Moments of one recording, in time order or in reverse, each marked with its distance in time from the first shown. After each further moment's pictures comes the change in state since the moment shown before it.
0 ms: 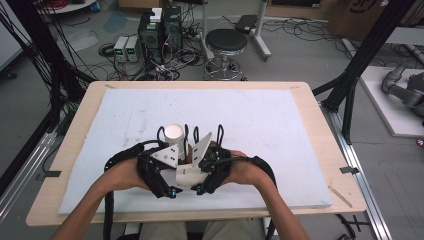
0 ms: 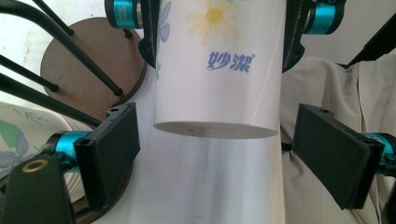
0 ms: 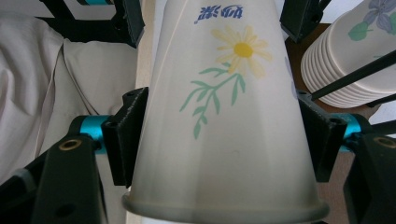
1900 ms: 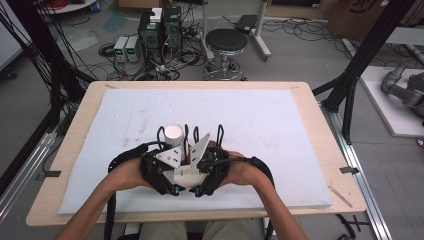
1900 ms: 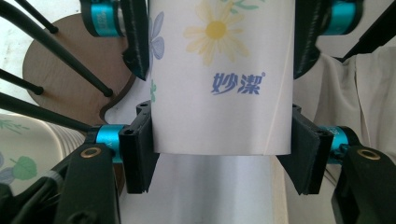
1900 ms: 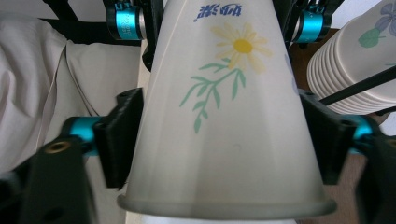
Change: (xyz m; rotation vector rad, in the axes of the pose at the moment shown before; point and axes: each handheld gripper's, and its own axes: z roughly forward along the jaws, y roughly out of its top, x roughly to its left) left arm 0.004 -0.001 0.009 0.020 -0.031 0.017; right arm 0.000 0.001 0.006 -0.013 0.016 -0.005
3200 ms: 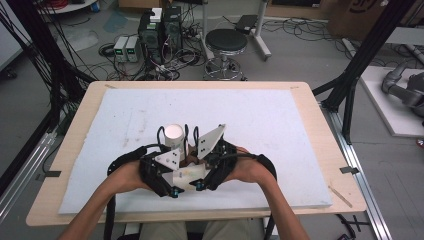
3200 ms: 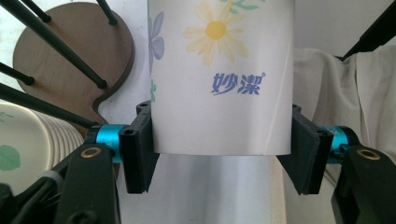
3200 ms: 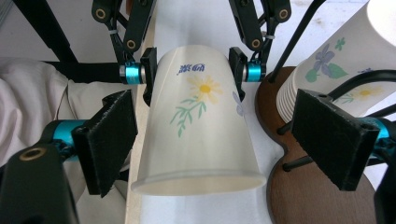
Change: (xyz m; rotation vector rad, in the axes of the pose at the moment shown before) left arm -0.003 -0.008 0.003 -0.022 -0.001 -0.015; right arm -0.001 -0.002 -0.029 -0.162 -0.056 0.014
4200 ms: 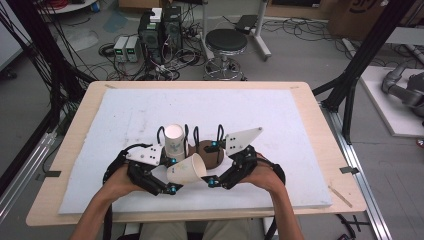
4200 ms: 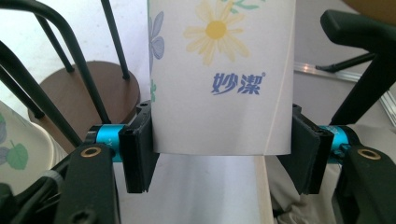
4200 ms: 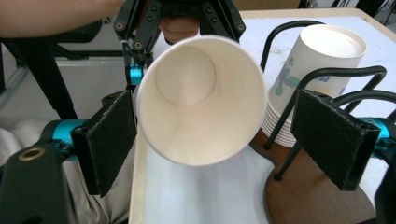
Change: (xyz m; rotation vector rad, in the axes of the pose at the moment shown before) left arm 0.002 -0.039 -0.006 -0.395 -0.027 -0.097; right arm 0.005 -0.046 -0.024 -0.306 -0.037 0.093
